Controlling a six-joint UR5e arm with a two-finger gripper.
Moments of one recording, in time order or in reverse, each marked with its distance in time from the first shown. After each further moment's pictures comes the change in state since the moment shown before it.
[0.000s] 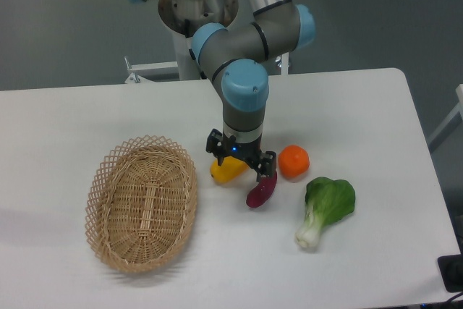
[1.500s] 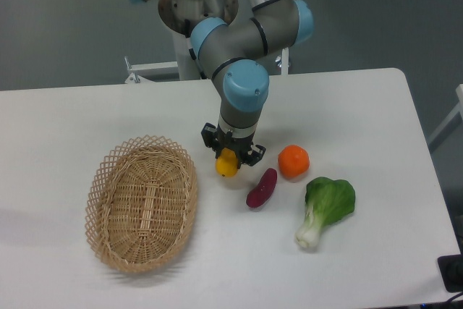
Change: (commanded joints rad) arm 0.002 -0.017 -0.158 -0.092 -0.040 -0.002
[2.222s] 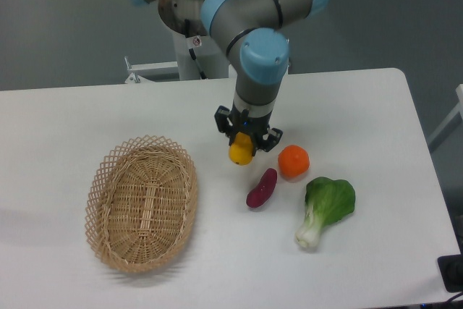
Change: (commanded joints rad) arm 0.018 0.057 0.043 -0.094 -0.003 -0.002
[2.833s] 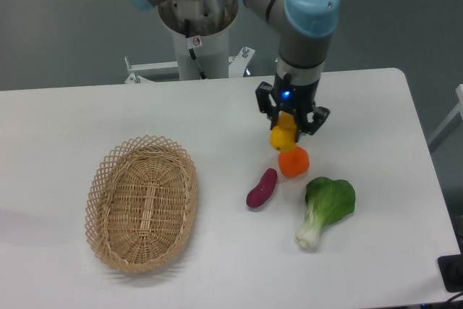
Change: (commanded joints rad) arm 0.115 0.113 0.058 -0.089 -0.003 0.200
